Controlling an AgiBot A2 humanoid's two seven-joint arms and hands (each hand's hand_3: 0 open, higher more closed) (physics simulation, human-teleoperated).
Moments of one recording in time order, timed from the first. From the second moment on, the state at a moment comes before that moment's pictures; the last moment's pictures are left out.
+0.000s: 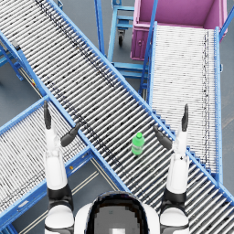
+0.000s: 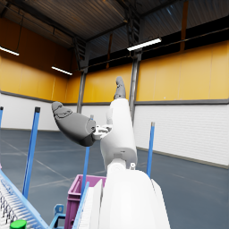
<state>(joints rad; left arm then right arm) 0.51 1.39 -0.09 -1.88 1.56 0.00 0.00 0.42 -1.39 -0.10 1.90 1.56 0.00 0.00</state>
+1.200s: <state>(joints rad) 0.50 1.40 -0.10 -1.89 1.56 0.00 0.00 0.41 -1.40 -0.11 1.90 1.56 0.00 0.00</state>
